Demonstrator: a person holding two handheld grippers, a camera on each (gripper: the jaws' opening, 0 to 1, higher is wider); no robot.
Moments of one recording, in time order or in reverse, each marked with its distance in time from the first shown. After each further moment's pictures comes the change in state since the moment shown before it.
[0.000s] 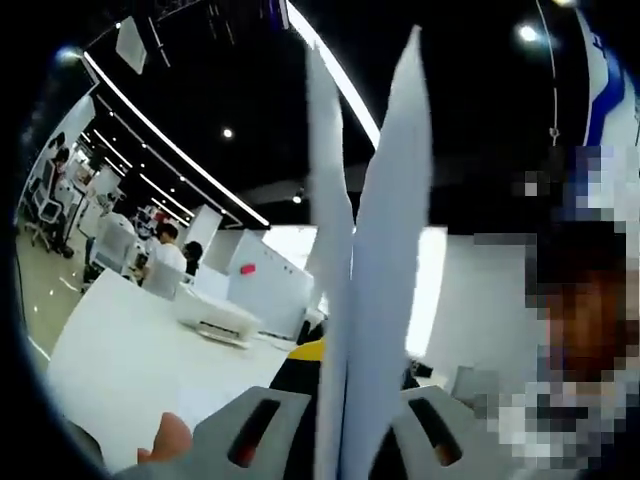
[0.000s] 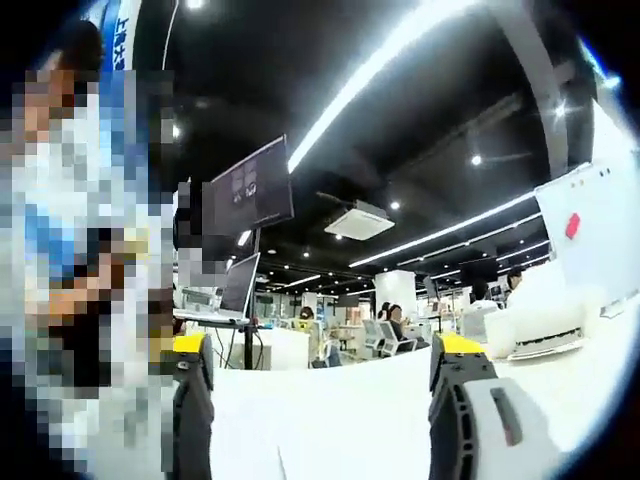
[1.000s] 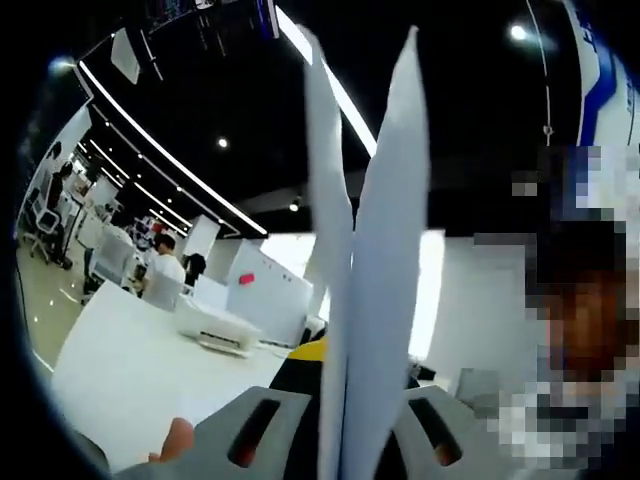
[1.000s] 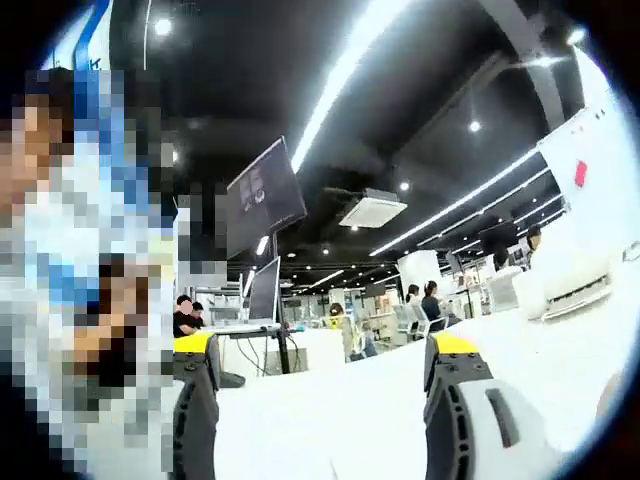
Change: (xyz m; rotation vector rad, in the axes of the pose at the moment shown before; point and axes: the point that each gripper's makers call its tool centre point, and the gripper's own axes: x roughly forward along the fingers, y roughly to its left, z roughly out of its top) left arm -0.004 -0.006 0.009 0.034 -0.030 -0.007; right arm 0.004 0.014 -0.019 0.126 0.050 0.038
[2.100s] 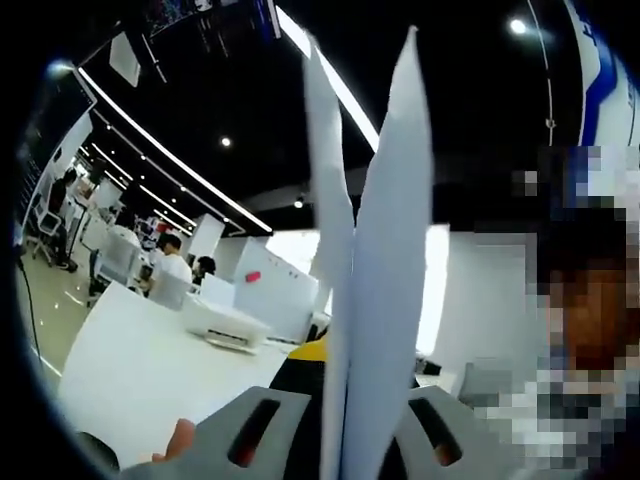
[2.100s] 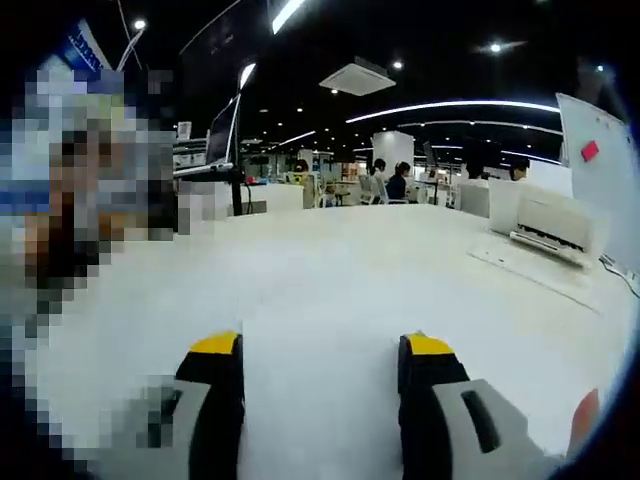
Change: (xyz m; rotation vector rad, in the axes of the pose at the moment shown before) left arm -0.009 0.012 -0.001 0.012 0.018 0.023; right arm -0.020 -0.044 -0.130 -0.040 0.611 -0.086
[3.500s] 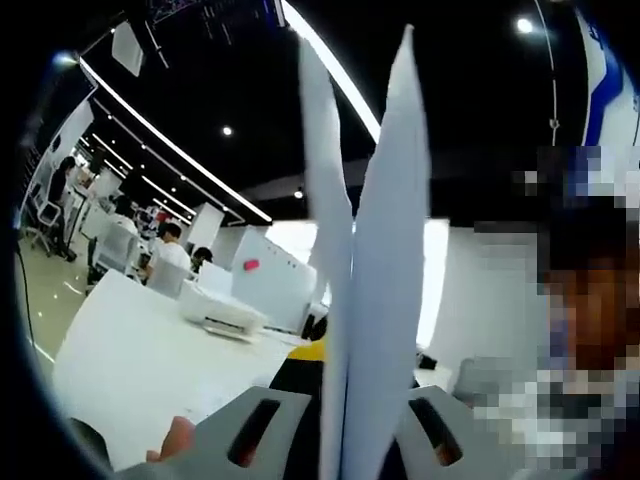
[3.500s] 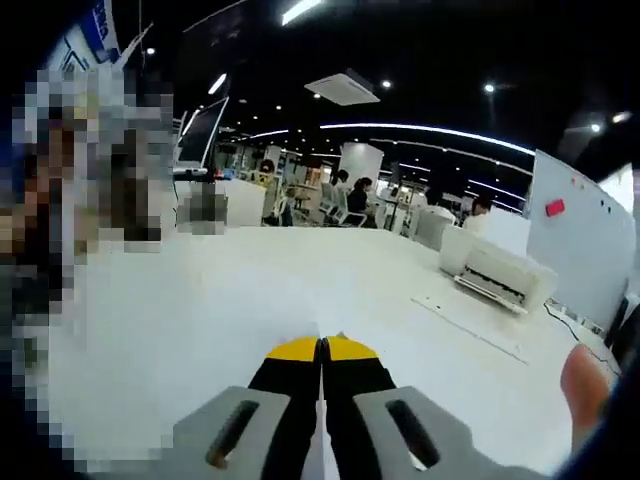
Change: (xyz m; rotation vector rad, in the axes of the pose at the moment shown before) left arm 0.005 -0.003 -0.019 -0.028 0.047 0.000; right arm -0.059 -0.007 0.067 -0.110 -0.023 -0.233
